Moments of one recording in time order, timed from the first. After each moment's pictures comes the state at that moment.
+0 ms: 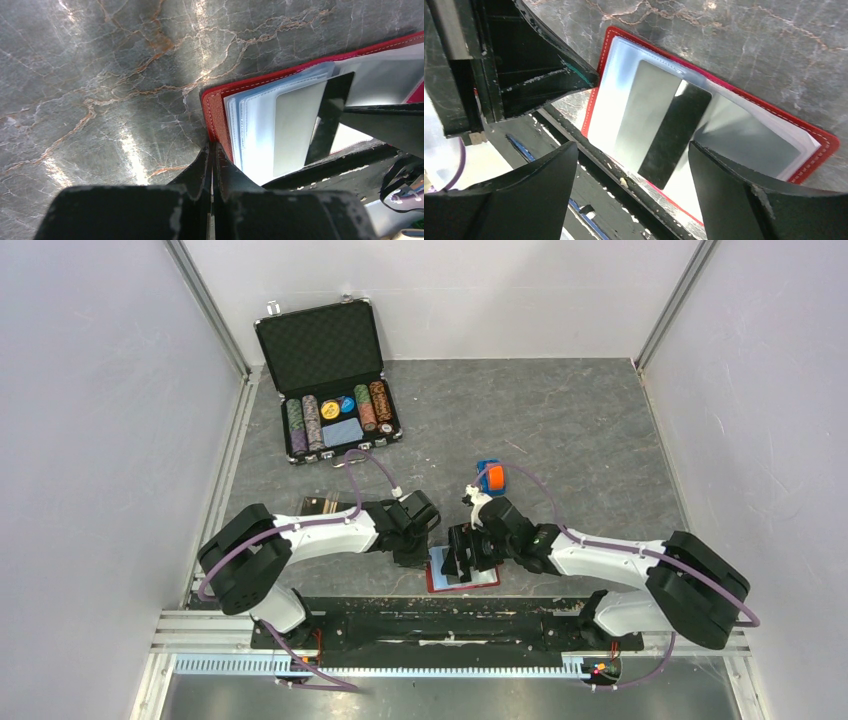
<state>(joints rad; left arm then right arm) -0.94 1.55 0.79 -0.43 0.02 -0.94 0.89 1.31 0.51 0.00 -0.22 0.64</state>
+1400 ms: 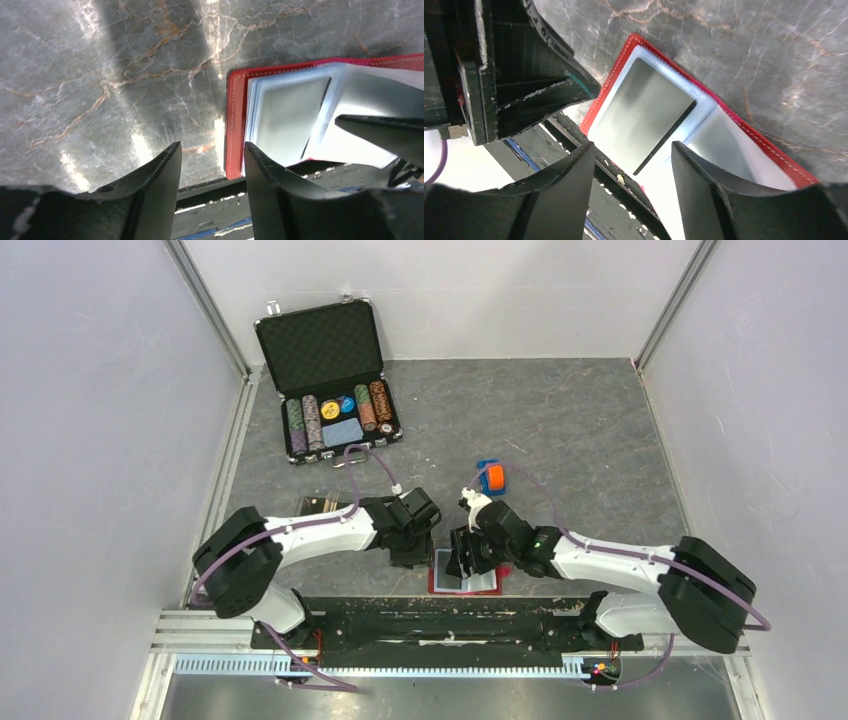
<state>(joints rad) -0.95 1.54 0.85 -0.53 0.00 -0.92 0.95 1.30 0.53 -0.06 -0.16 0.60</state>
